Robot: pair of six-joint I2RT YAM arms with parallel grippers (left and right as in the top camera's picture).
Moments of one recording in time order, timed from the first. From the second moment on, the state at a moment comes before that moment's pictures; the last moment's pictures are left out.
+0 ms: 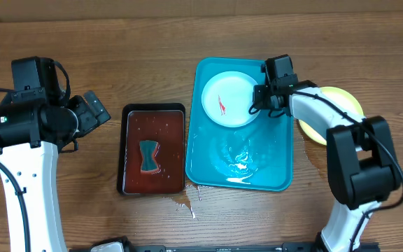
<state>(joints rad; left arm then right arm) 0.18 1.35 1.55 -1.37 -0.02 -0.45 0.26 1.98 1.27 -0.39 -0.04 0.26</state>
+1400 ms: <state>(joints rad) 0.01 1.36 1.41 -1.29 0.23 -0.31 0.33 1.52 0.99 -0.71 -0.11 0.54</state>
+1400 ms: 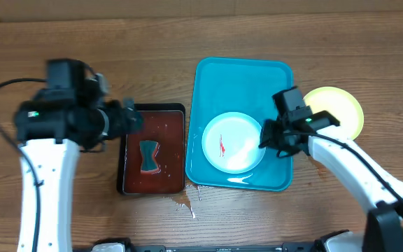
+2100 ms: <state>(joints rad) -0.15 1.78 1.03 -0.89 0.05 -0.40 0.33 1.40 1.06 -0.81 -0.10 0.41</state>
